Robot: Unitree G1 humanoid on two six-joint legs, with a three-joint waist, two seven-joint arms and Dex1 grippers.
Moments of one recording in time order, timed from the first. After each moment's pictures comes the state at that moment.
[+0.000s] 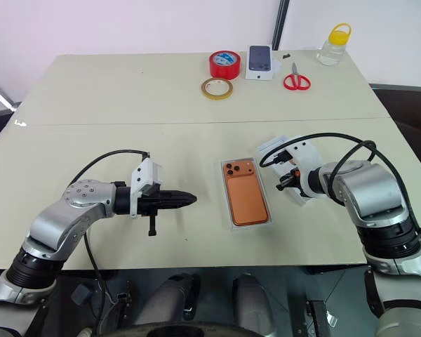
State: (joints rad) left arm -0.31 0.62 -0.18 -0.36 -0.45 0.58 -1.00; right arm -0.54 -0.78 0.07 -0.32 0.34 1.46 0.58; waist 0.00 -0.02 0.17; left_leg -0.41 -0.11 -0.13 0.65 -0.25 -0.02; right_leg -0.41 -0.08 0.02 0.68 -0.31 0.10
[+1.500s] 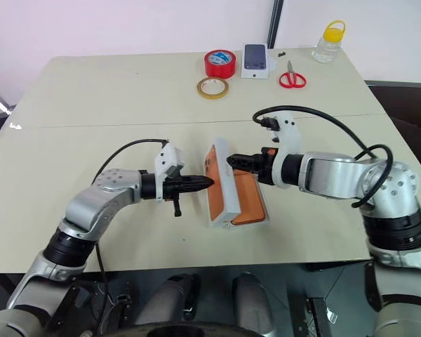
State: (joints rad) left arm -0.48 0.44 -0.28 -0.16 -0.38 0.59 -0.89; right arm -0.60 -0.82 0.00 -0.23 1.83 1.18 -0.47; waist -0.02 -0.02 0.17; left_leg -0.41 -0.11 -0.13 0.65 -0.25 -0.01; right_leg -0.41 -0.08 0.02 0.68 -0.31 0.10
